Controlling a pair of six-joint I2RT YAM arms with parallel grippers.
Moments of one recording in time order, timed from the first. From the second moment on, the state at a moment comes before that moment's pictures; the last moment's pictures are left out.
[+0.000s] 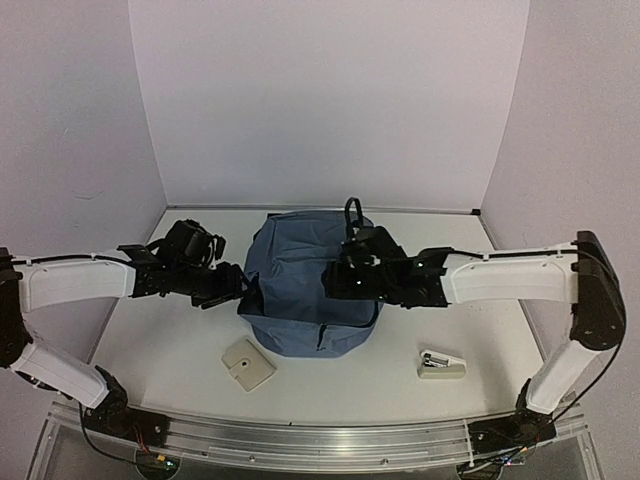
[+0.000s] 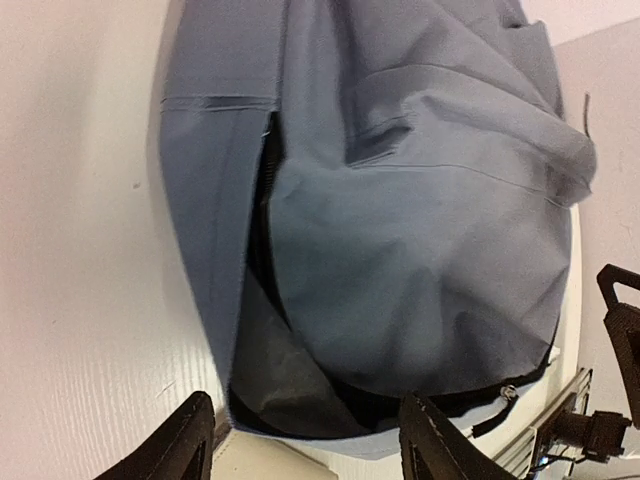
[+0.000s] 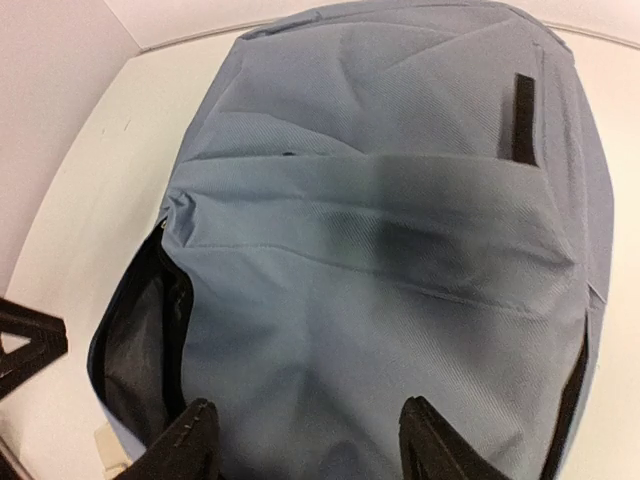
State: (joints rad) left arm -0.66 1.35 0.80 -0.29 0.11 -0.78; right arm 1.01 1.75 1.24 -0.20 0.37 0.68
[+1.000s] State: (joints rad) left arm -0.97 1.67 0.92 0.01 0.54 -0.58; right arm 0.84 1.65 0.75 0.27 0.05 1.05
